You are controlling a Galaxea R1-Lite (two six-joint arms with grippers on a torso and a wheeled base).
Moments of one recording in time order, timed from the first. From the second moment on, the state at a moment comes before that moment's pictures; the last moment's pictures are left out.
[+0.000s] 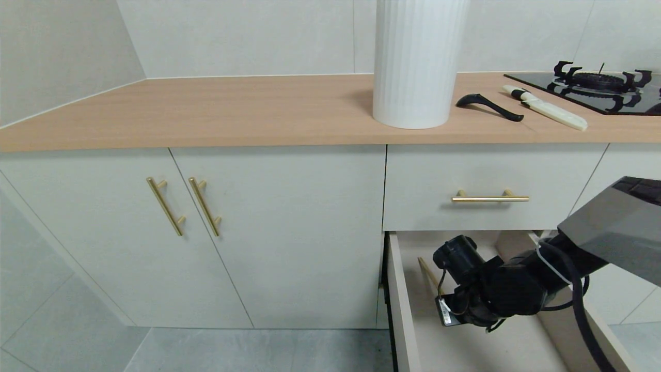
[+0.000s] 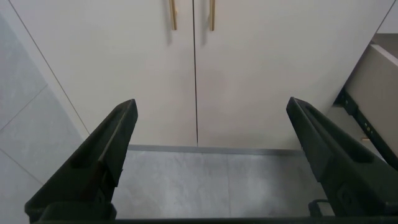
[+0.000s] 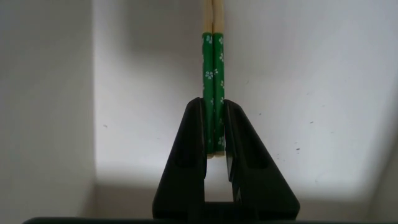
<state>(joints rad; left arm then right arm) -0.01 0.00 0.00 0.00 0.04 0.00 0.52 2.16 -0.97 -0.08 -0.27 0.35</state>
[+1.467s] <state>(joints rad) -0.01 0.00 0.00 0.00 0.04 0.00 0.54 2.31 -0.97 -0.19 -0.27 0.35</state>
